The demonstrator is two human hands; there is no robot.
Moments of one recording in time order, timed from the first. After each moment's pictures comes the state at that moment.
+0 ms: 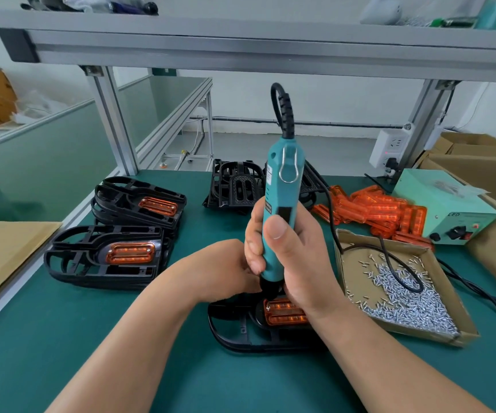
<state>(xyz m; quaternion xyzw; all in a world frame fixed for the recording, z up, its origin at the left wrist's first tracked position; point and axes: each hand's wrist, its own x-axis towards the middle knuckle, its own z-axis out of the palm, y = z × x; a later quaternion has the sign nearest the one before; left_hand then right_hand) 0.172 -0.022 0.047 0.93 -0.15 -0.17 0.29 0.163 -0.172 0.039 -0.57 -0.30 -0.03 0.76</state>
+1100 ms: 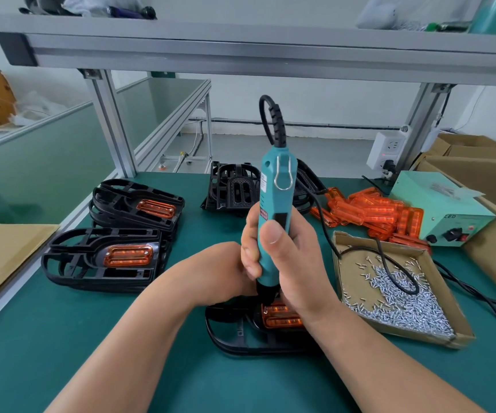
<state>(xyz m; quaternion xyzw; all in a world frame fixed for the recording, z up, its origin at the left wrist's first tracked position) 0.167 -0.025 0.052 0.94 -0.14 -0.17 0.28 0.161 -0.171 0.039 -0.58 -0.30 -0.03 0.76</state>
